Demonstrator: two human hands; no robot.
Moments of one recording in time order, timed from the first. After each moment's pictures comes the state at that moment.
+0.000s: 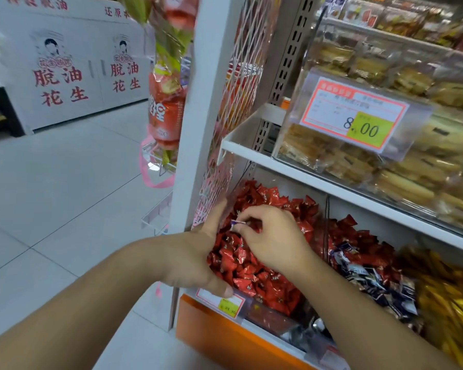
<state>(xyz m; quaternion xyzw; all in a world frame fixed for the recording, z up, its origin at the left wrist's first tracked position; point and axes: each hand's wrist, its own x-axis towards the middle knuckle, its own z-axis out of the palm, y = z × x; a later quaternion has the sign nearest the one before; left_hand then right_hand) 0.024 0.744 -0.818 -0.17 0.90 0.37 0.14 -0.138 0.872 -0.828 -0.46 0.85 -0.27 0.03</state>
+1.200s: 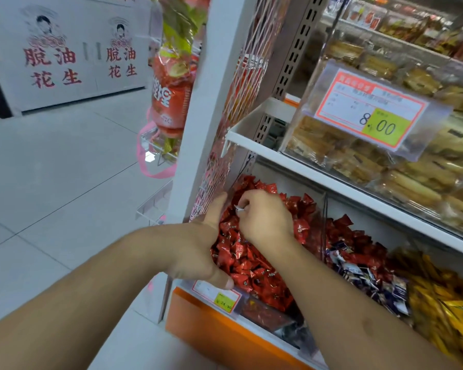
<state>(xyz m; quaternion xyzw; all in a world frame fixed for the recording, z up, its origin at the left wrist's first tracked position) 0.016 0.747 -0.813 -0.19 0.91 0.35 0.13 -0.147 0.832 -0.836 -0.38 0.92 -0.11 -0.02</state>
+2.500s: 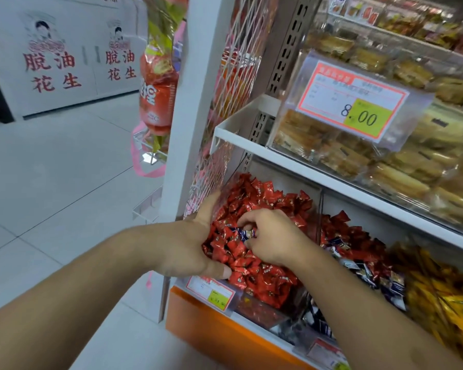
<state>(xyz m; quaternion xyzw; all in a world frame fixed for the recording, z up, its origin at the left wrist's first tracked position) 0.025 0.759 -0.799 -0.19 0.91 0.36 0.12 -0.159 0.876 -0.833 -0.44 0.88 -0.10 0.14</state>
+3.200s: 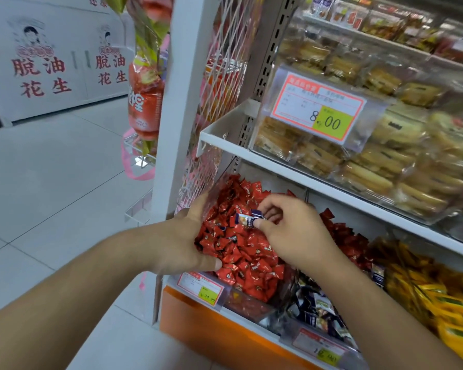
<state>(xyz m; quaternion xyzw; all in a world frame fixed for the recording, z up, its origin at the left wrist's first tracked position) 0.013 0.749 -0.822 -0.19 0.90 0.38 0.10 -0.140 0.926 -0.784 -0.39 0.88 -0.28 0.06</state>
